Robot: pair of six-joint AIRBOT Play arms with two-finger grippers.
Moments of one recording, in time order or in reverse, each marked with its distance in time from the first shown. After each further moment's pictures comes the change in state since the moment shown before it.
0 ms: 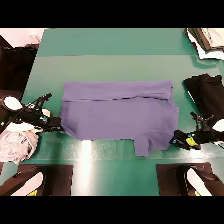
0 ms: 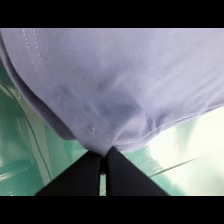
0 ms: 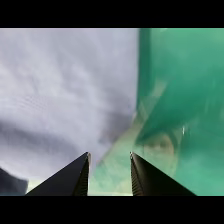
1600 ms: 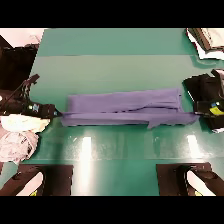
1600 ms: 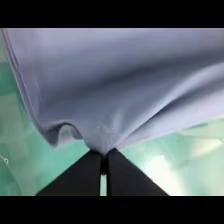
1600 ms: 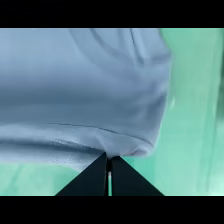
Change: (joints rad) left arm -0.001 0.079 0.189 -0.121 -0.001 -0.007; right arm 0.192 -0.121 0.647 -0.332 0.149 0.006
